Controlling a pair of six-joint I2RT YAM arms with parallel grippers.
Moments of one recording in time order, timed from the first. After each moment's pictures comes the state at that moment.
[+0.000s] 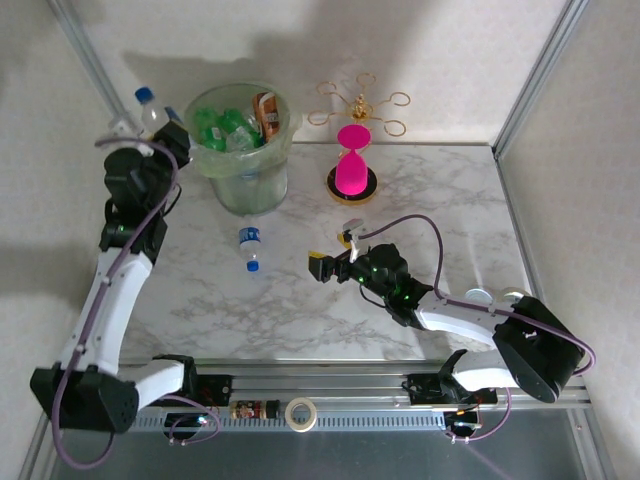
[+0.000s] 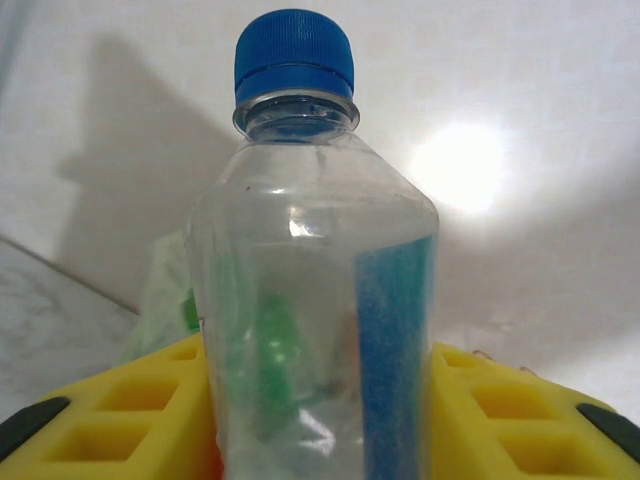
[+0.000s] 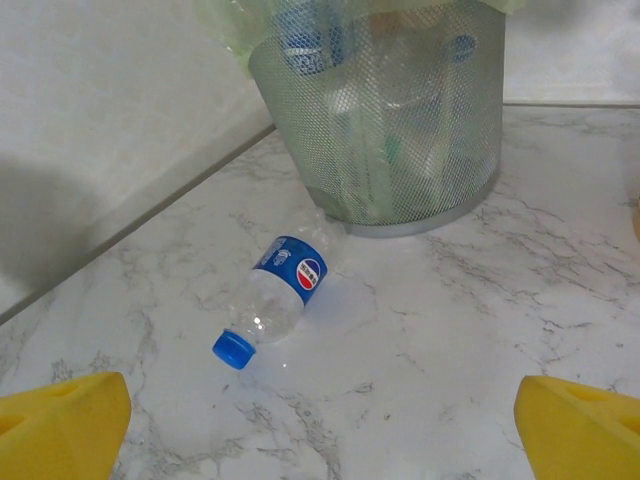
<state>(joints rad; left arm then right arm) -0.02 1.19 1.20 0.01 -0.06 -0.64 0.83 1.31 0.52 0.61 -0.03 0.31</state>
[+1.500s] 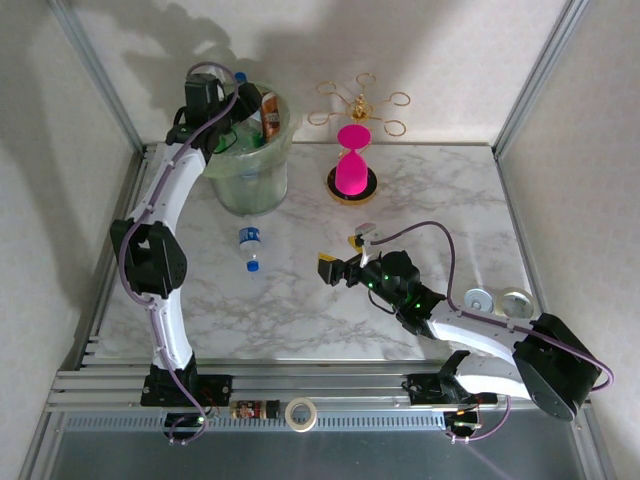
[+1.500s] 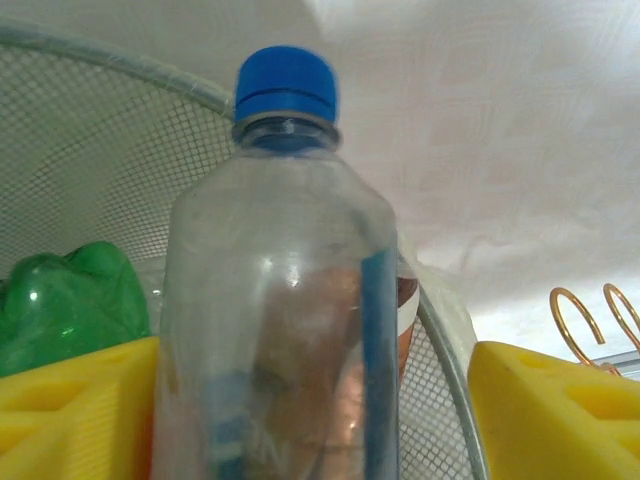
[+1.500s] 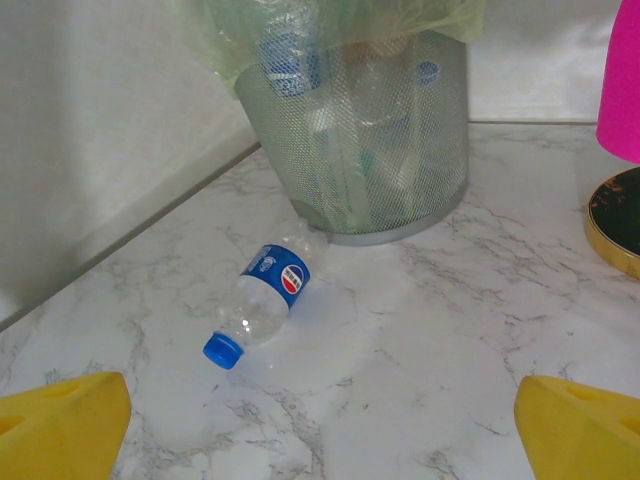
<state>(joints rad) -0.12 2.03 2.03 -0.33 0.14 -0.66 0.83 1.18 0.45 0.58 0.02 0.31</state>
